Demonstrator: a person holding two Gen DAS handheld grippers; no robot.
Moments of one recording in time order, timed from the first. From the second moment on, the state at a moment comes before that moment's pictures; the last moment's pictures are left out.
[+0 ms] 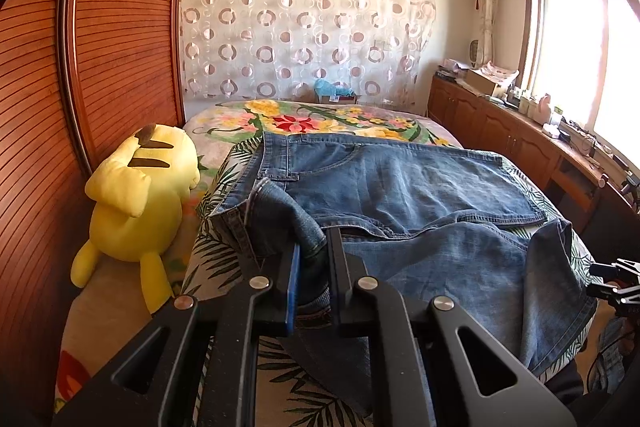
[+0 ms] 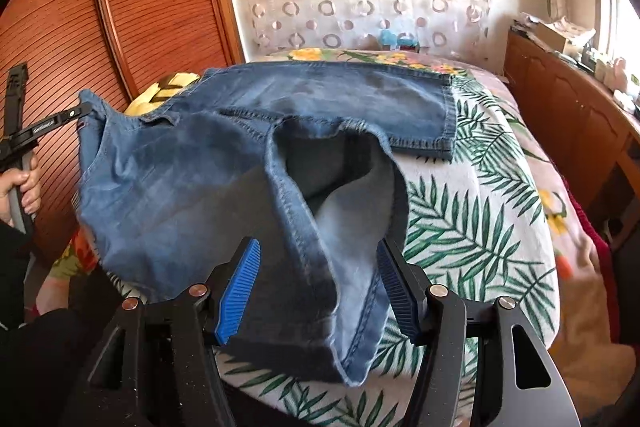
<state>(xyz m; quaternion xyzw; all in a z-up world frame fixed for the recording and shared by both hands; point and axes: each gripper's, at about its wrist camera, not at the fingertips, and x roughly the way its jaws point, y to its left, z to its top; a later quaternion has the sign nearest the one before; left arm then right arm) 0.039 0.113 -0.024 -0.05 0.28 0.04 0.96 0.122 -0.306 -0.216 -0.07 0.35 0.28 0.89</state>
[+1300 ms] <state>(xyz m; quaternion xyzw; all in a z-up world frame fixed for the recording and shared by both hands) 0.127 0.141 0.027 -0.05 0.23 0.08 0.97 0.184 -0.361 -0.111 0.00 0.18 0.22 0.96</state>
